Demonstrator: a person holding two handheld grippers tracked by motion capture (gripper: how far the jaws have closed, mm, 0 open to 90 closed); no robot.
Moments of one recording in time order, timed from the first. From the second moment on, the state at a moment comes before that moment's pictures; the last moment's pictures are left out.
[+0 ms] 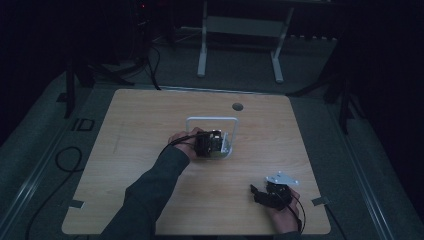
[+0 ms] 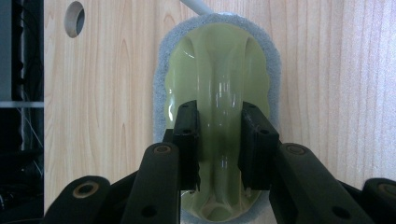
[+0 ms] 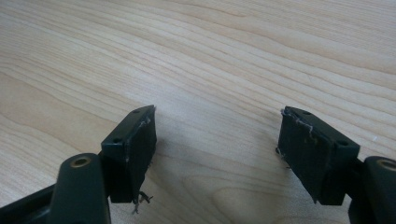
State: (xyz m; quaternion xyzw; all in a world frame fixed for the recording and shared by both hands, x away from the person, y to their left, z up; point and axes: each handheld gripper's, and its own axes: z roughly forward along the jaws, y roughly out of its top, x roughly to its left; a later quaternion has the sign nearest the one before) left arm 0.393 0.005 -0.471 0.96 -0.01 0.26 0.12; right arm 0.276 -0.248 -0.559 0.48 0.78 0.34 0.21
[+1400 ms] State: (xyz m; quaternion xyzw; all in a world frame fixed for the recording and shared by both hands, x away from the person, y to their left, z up) left arm 0.400 0.009 -0.476 0.95 0.02 0.30 0.12; right arm 0.275 -0.247 -0.559 0.48 0.78 0.34 0.21
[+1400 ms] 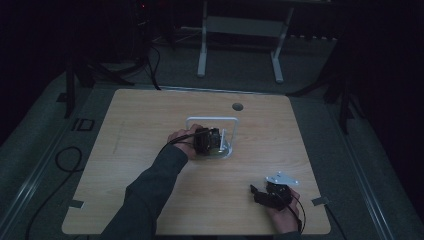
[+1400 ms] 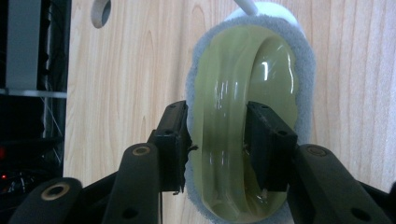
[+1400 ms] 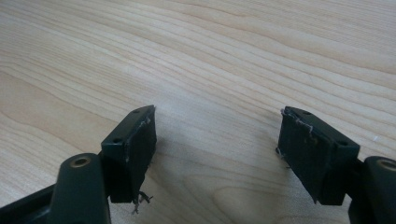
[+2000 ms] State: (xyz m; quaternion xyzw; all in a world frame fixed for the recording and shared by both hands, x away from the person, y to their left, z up) left arm 0.387 0.019 -0.457 0.95 0.03 0.29 0.15; right arm 0.275 -0.247 -0.559 0.48 0.78 0.34 0.21
